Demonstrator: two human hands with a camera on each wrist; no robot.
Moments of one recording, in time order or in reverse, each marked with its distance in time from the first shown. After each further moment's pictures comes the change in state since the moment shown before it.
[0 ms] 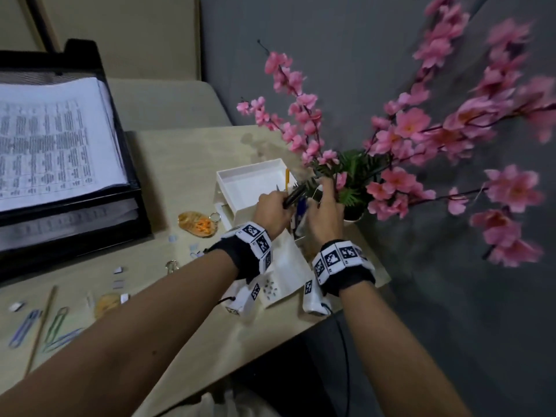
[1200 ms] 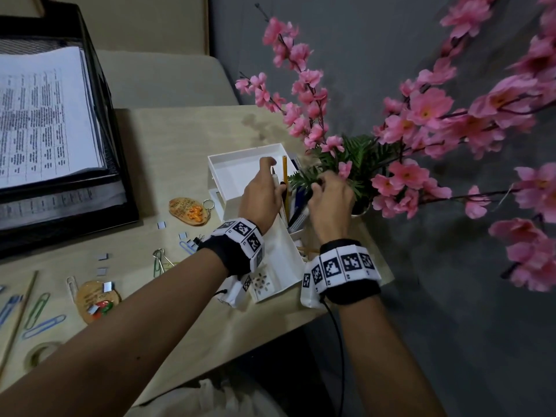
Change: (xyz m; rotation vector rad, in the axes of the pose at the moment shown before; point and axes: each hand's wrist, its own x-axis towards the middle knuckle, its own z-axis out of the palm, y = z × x) left_hand 0.019 -0.022 0.023 -0.051 0.285 0.128; right_hand 0.009 -0.007 -0.011 -0.157 0.066 -0.074
